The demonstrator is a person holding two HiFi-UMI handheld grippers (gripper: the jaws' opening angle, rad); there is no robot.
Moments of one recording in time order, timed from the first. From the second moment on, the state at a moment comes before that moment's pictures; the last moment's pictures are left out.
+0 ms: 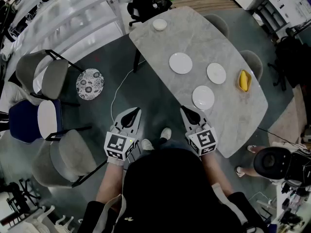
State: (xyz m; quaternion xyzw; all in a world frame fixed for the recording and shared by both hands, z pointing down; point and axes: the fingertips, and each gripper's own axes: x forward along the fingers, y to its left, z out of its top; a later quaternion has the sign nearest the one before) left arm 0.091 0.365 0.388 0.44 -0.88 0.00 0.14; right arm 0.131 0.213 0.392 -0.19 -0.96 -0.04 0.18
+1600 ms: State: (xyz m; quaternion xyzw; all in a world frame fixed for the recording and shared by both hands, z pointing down) left arm -0.148 0.294 0.417 0.49 -0.84 0.03 0.21; right arm -0.080 0.135 0.419 -0.09 -0.98 0.02 0.20
